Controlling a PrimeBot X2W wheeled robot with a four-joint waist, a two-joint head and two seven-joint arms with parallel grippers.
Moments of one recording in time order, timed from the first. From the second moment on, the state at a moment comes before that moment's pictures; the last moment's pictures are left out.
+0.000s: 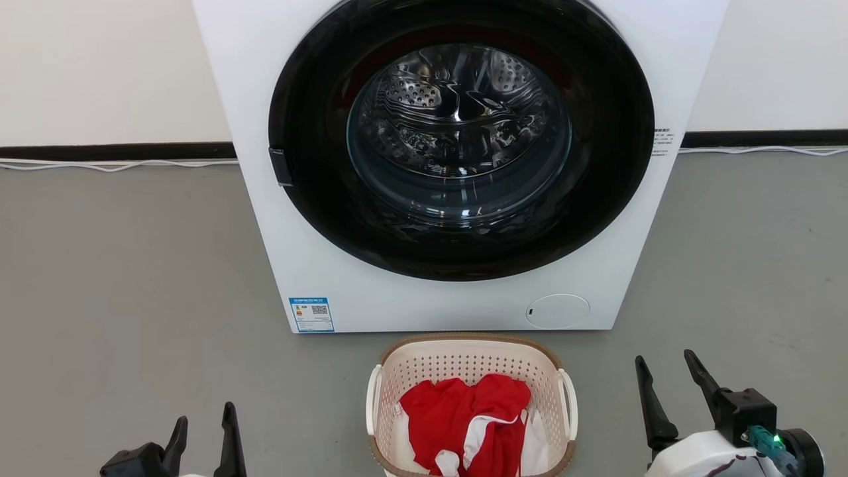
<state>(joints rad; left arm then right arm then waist) 0.06 0.19 -0.15 0.31 -0.53 0.15 -0.25 -0.08 -0.05 -0.10 0.47 -0.05 0.12 -0.25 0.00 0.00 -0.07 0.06</state>
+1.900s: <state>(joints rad) 0.08 0.12 -0.07 0.33 -0.83 0.07 -0.13 -0.01 -0.04 -0.10 0.45 0.49 0.12 -0.13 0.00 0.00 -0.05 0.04</state>
